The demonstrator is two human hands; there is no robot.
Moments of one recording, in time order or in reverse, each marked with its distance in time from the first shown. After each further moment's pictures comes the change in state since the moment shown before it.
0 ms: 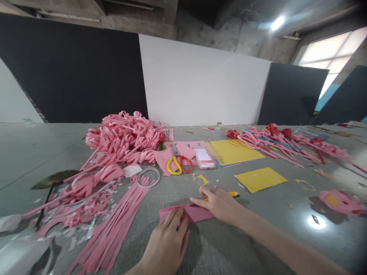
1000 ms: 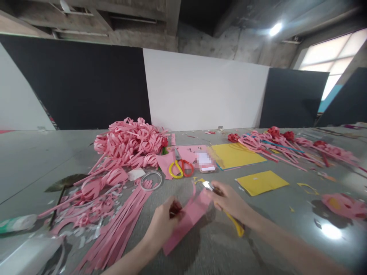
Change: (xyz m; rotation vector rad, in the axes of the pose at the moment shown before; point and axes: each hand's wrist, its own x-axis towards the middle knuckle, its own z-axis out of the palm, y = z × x) left_hand 0.027 -0.026 -0.008 -1.019 0.039 -0.593; right_hand 0.005 0.002 -0.045 1.164 0.060 0.702
